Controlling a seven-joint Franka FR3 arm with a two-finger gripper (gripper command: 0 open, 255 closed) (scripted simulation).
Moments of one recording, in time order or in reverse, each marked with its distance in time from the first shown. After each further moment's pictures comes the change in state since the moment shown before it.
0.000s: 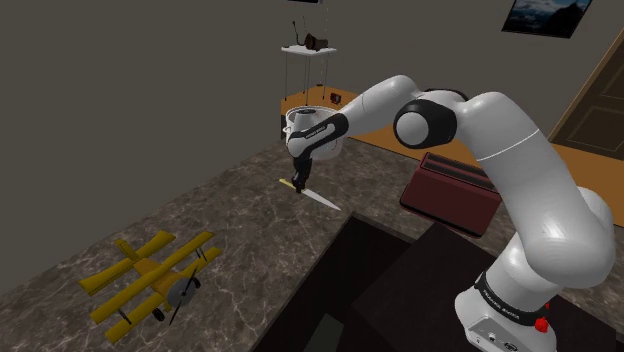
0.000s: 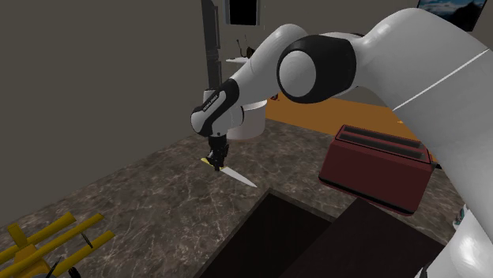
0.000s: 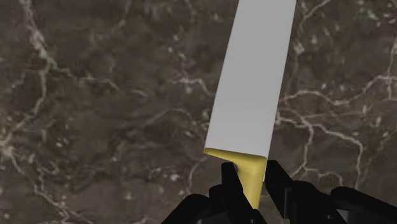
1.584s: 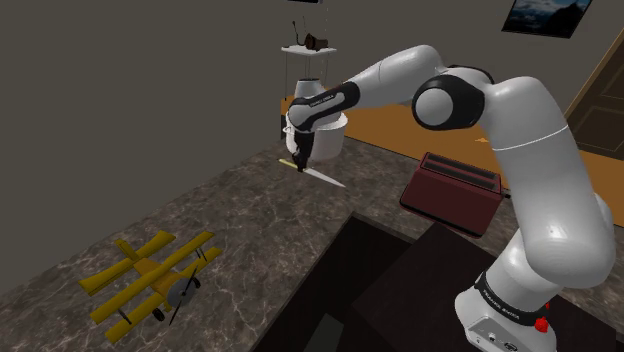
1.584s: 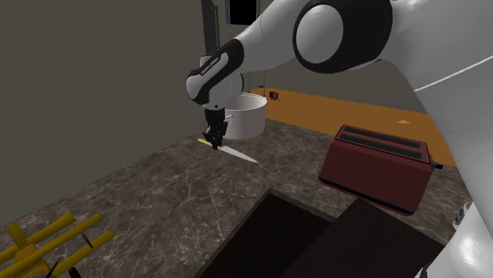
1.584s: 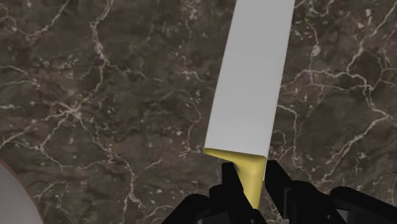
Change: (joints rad) arm 0.004 -0.182 -0.007 -0.023 -0.008 -0.159 0.007
